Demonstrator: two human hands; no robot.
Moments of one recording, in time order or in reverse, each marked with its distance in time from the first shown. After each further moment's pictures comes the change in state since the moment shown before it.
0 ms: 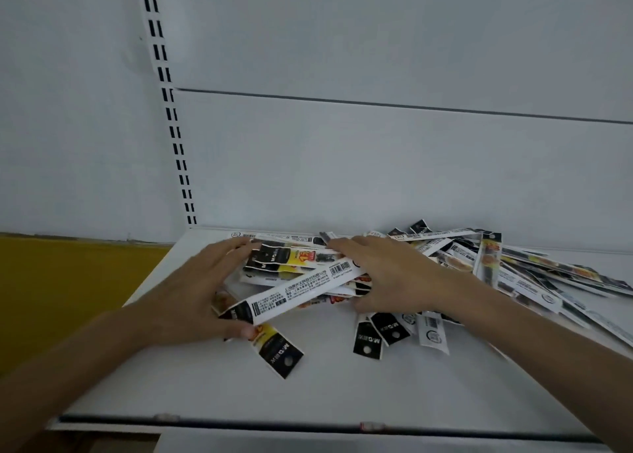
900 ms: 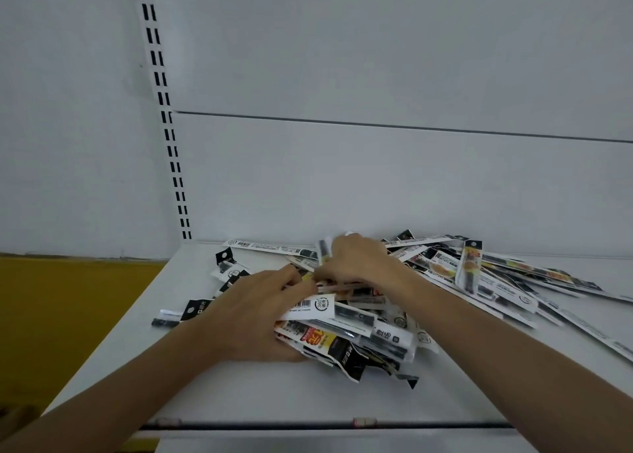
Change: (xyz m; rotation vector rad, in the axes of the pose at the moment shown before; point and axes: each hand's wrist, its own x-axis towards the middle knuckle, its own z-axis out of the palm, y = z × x) left_hand 0.025 0.062 0.020 0.179 0.104 0.316; right_hand 0.055 -0.004 0.009 0.108 -0.063 0.403
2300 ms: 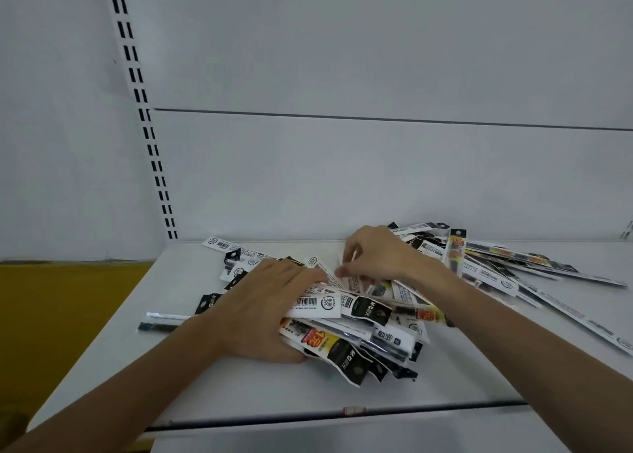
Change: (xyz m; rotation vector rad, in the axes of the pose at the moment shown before) left_hand 0.014 0.006 0.003 -0.021 0.063 0.153; right_hand -0.034 0.041 -0.013 0.456 -0.039 -0.037
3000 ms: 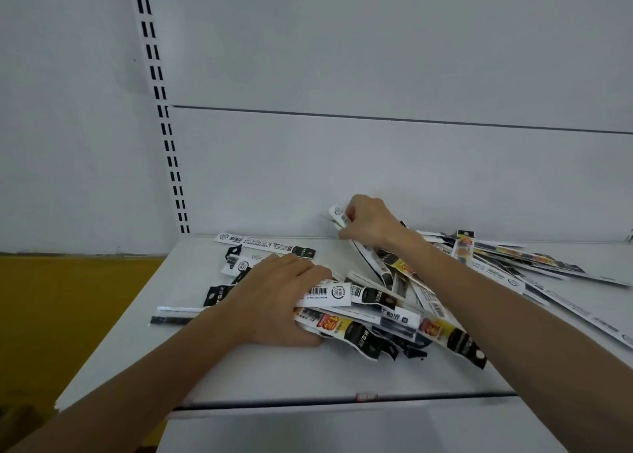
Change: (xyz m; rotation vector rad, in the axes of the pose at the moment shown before) left_hand -0.003 0.001 0.006 0.063 0.061 -0.104; right_hand 0.041 -0.013 -0.006 -0.032 0.261 0.035
